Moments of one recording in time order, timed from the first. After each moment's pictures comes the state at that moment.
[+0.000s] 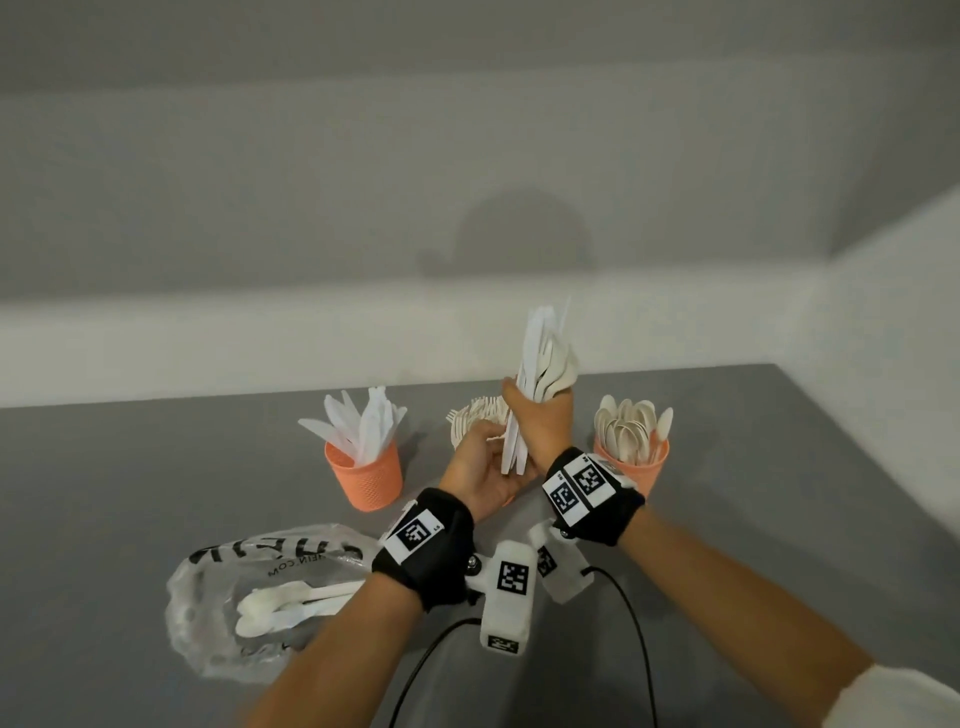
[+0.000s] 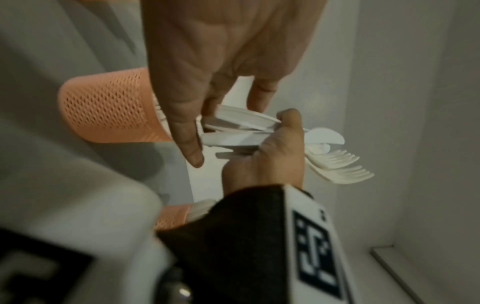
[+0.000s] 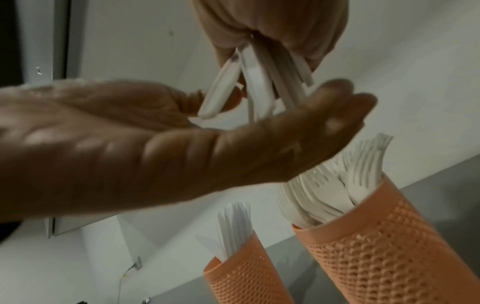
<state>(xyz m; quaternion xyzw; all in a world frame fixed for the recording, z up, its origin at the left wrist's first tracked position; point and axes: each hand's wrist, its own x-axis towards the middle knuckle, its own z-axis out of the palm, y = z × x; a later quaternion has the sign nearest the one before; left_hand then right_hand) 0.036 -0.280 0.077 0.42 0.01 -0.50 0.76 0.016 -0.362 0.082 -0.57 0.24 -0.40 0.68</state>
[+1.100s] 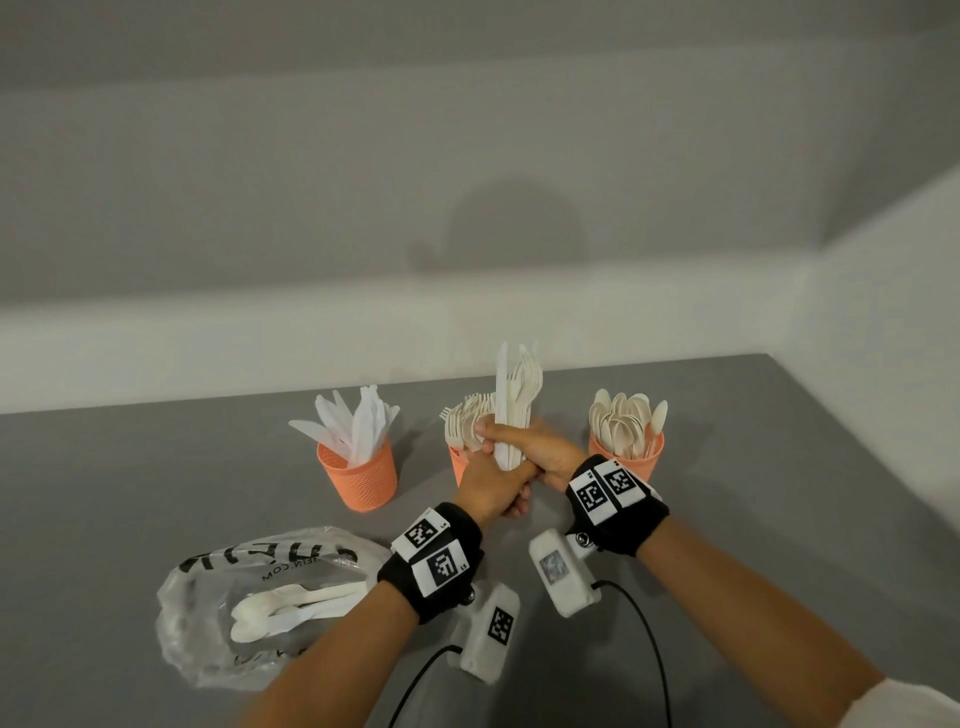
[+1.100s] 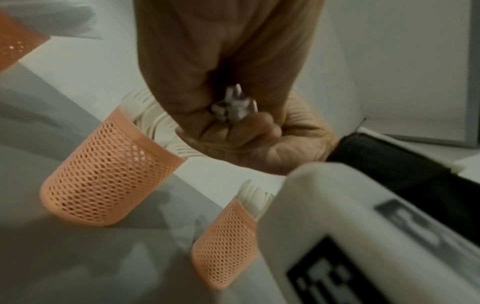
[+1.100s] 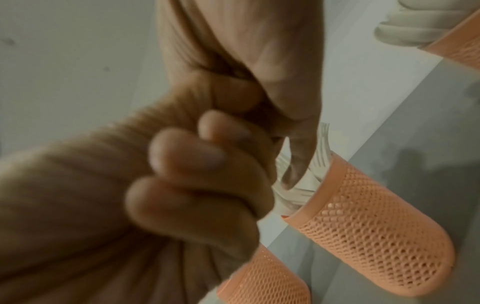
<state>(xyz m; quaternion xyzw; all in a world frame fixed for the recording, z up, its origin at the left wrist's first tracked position) 0.025 -0.287 0.050 0.76 -0.24 -0.30 0.53 -0.007 -0.375 0.071 -0.65 0.16 -0.04 0.74</state>
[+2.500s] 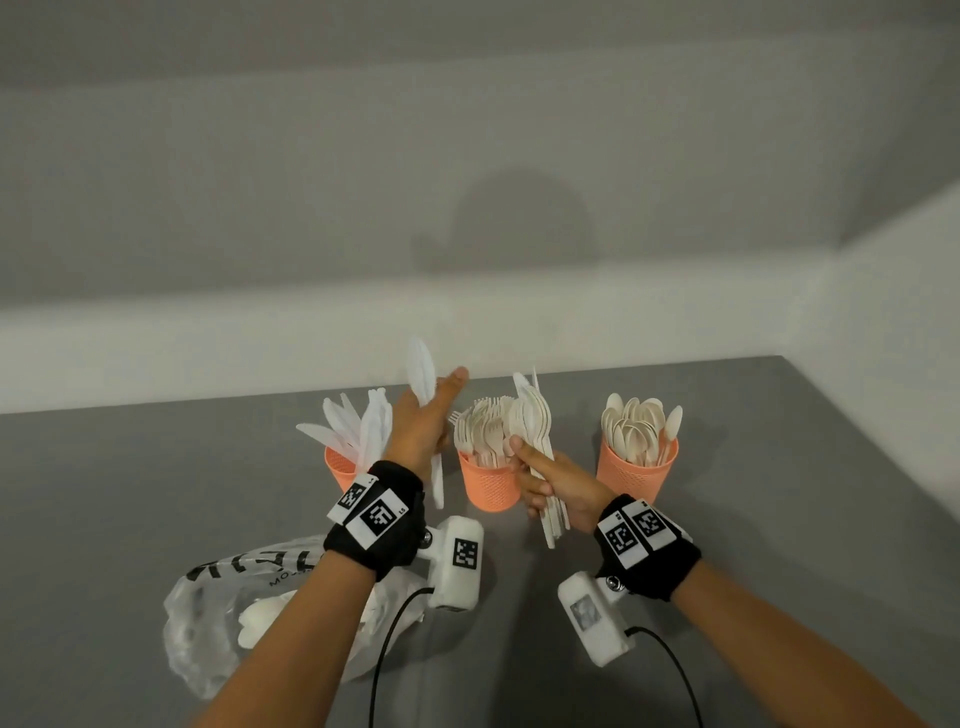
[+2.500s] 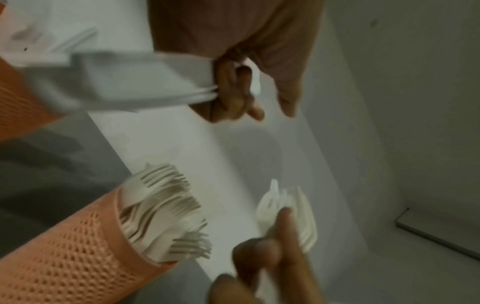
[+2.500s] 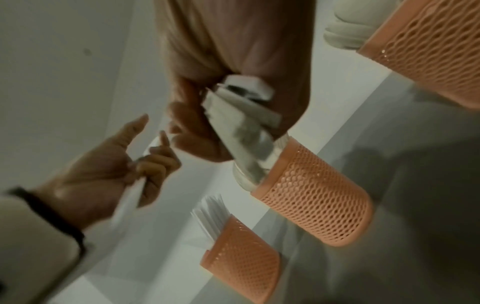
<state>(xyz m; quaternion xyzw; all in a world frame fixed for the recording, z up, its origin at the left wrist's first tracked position) 0.085 -0.256 0.098 0.68 -0.14 -0.19 0.70 -0.020 -0.378 0.041 -0.60 0.18 0.01 0.78</state>
